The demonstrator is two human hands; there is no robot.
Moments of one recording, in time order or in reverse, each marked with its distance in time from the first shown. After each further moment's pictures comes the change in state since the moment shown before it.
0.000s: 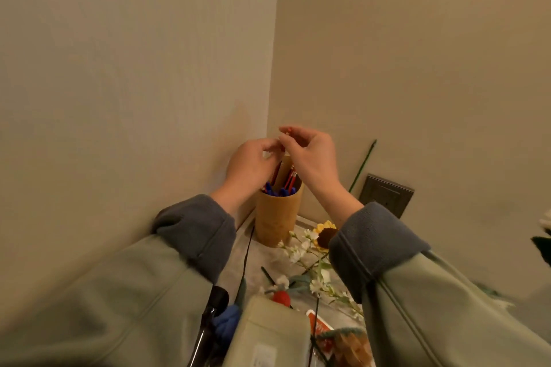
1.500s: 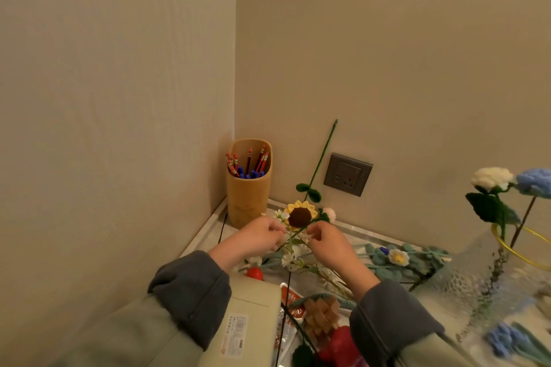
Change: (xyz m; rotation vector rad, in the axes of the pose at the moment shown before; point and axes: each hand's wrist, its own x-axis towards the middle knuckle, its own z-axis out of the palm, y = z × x) left_hand -0.113 -0.026 0.079 -0.047 -0.707 -0.455; right_hand -0.137 0.133 -0.074 -0.631 -0.328 0.534
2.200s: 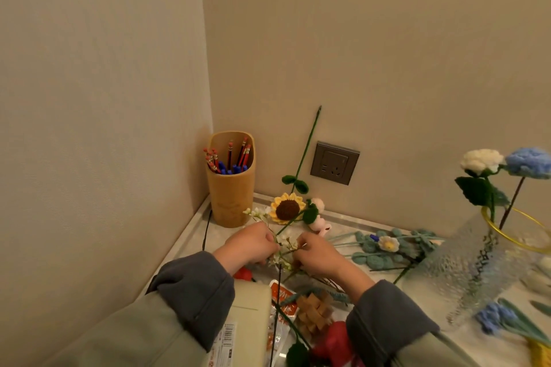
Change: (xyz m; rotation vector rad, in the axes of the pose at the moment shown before) left_hand 0.027 -0.012 0.023 0.344 -0.045 -0.053; right_hand -0.002 0.016 0.016 0.060 -0.229 0.012
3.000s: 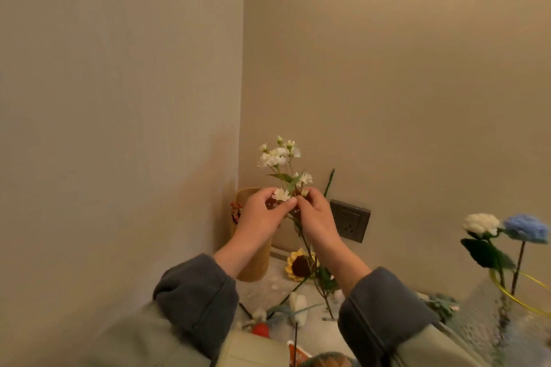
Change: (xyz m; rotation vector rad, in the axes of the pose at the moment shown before) left_hand -0.053 0.062 -0.107 -0.589 0.612 0.472; right_hand -0.015 -0.143 -0.078 0.770 0.412 -0.364
